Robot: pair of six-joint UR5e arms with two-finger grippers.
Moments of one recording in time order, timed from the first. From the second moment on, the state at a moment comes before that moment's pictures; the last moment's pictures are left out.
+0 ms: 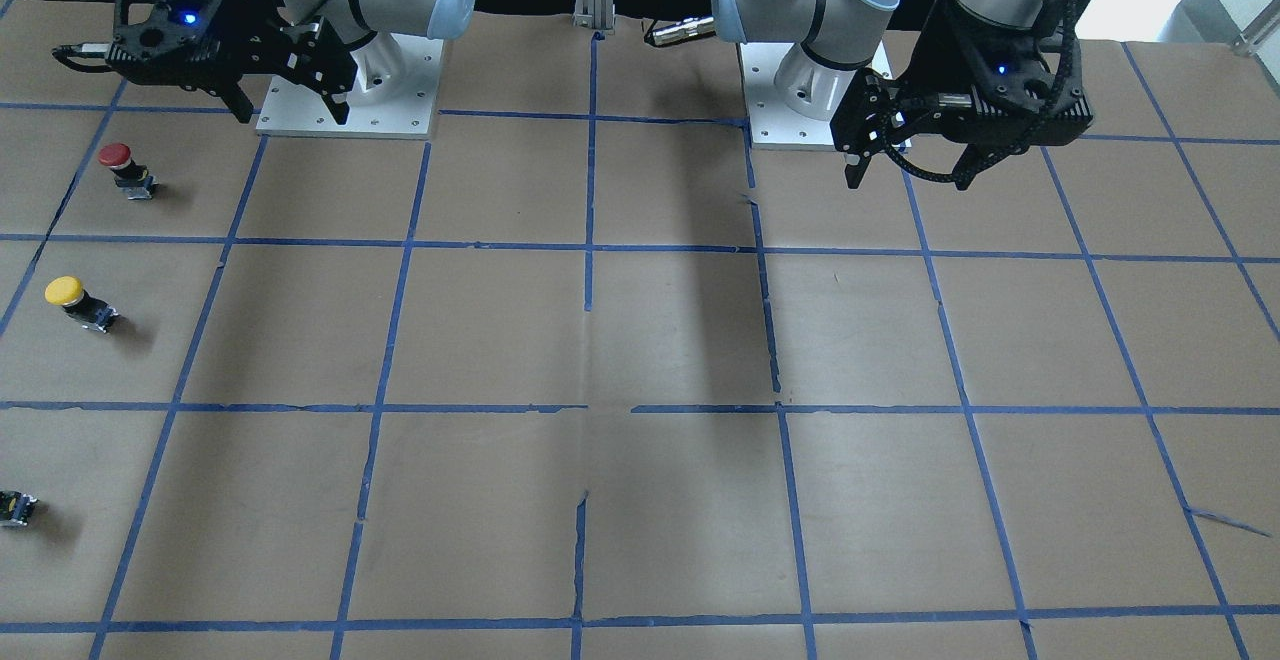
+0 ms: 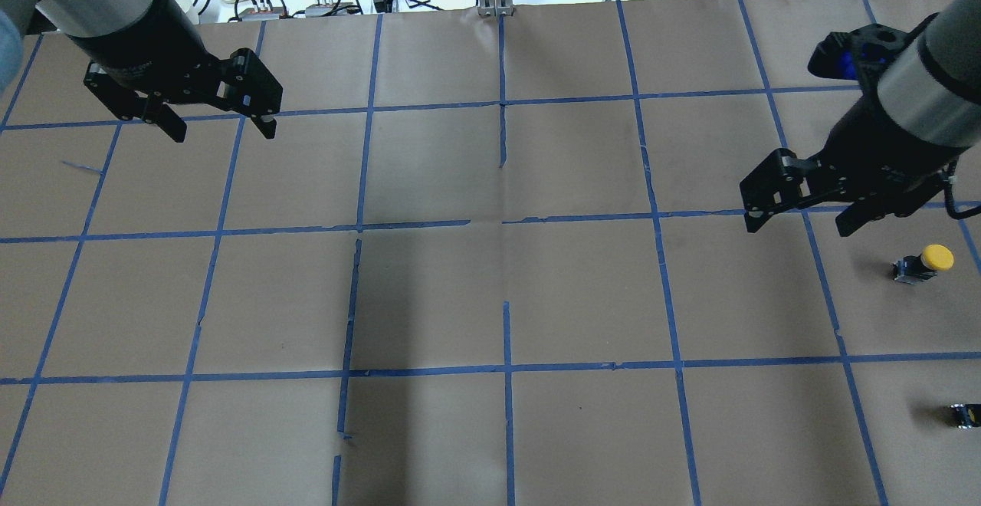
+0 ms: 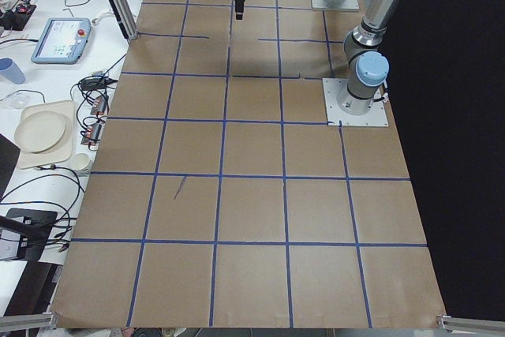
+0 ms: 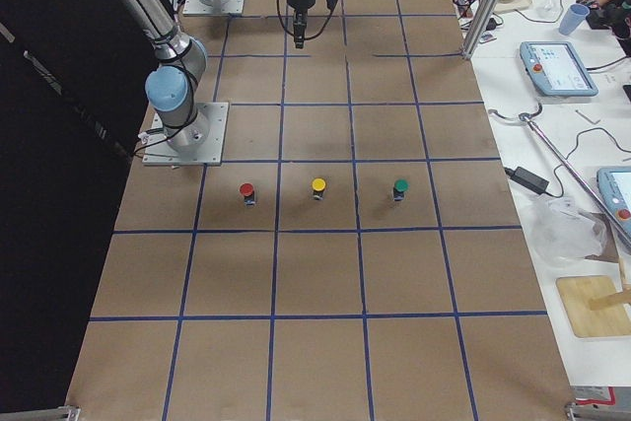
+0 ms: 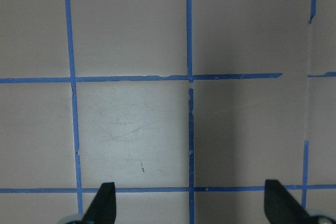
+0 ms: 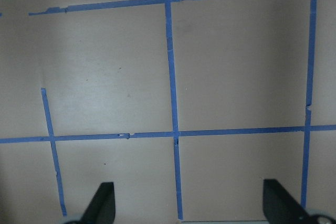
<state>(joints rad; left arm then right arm) -1.53 -1.53 -1.54 -1.59 1.58 0.05 1.46 -1.82 1.82 -1.53 -1.50 -0.05</state>
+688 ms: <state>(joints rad) -1.53 -1.53 -1.54 -1.59 1.58 0.05 1.51 -1.75 1.74 -1.56 -1.56 0.00</state>
